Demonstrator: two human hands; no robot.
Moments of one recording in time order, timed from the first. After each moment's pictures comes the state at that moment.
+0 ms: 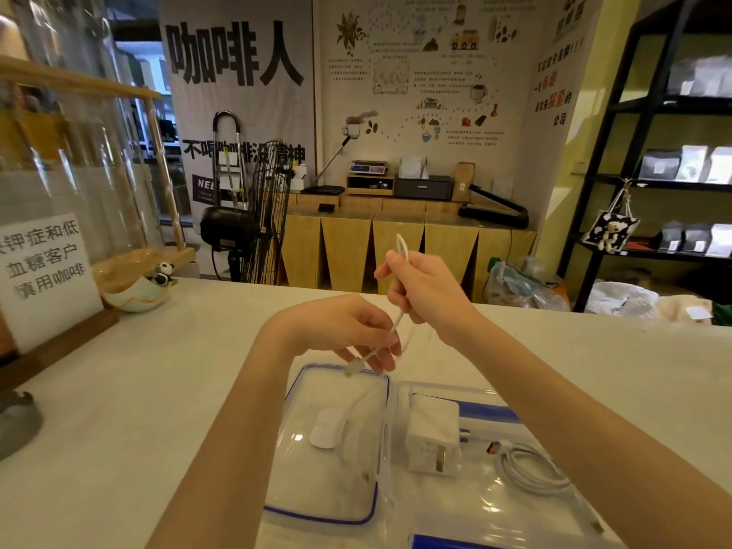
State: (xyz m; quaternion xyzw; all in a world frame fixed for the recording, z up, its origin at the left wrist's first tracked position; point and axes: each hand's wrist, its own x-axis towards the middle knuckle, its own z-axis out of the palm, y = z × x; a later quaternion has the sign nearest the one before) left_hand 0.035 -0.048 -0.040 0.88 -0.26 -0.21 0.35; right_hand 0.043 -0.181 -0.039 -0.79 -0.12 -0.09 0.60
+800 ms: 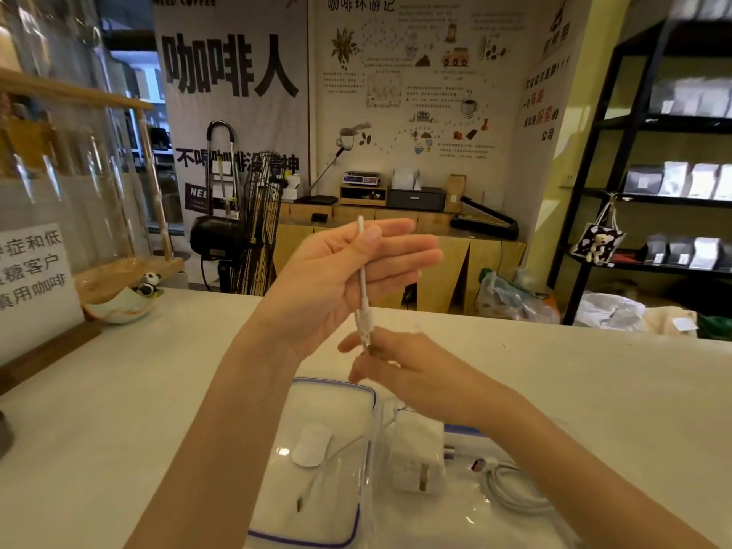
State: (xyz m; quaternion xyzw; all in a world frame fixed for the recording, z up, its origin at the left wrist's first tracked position) left_hand -0.001 -0.061 -0.001 0.51 -0.33 -0.09 0.79; right_hand -0.011 -0.193 -0.056 -0.90 -0.26 0.02 0.35
